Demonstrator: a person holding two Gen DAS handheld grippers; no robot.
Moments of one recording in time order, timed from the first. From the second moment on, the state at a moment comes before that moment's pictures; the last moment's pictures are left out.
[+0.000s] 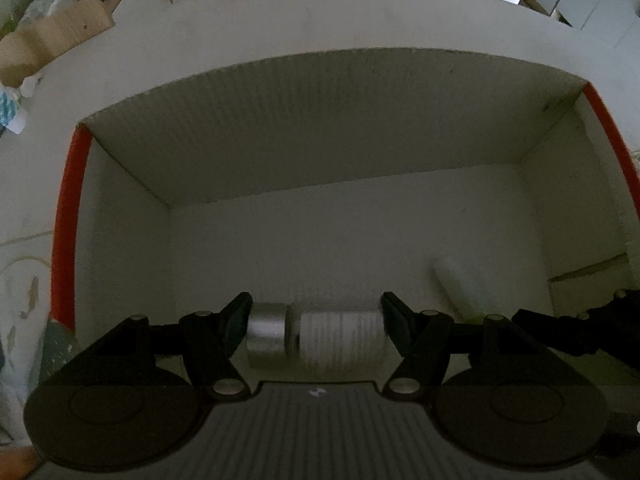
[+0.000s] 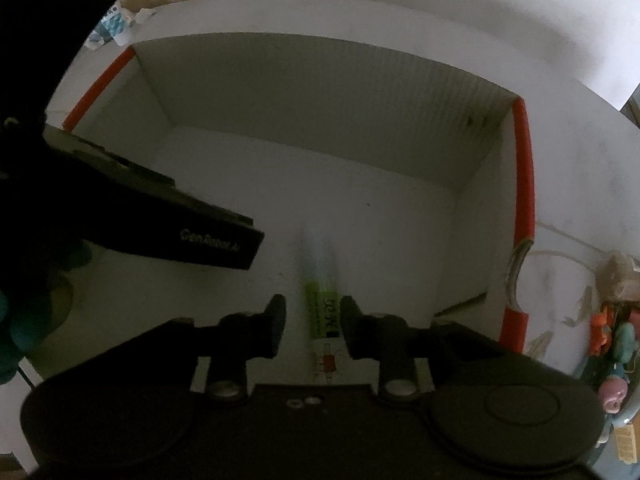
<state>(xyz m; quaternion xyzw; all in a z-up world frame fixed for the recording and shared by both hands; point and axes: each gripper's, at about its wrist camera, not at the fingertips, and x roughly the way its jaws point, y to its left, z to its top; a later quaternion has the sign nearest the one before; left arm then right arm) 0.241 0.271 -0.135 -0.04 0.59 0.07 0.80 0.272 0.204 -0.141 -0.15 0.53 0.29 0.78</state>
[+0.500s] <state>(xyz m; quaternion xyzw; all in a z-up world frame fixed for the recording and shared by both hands) 0.211 0.263 -0.093 -0.02 0.53 0.09 0.84 0.254 0.173 -0.108 -0.11 0.49 0.32 0.80</state>
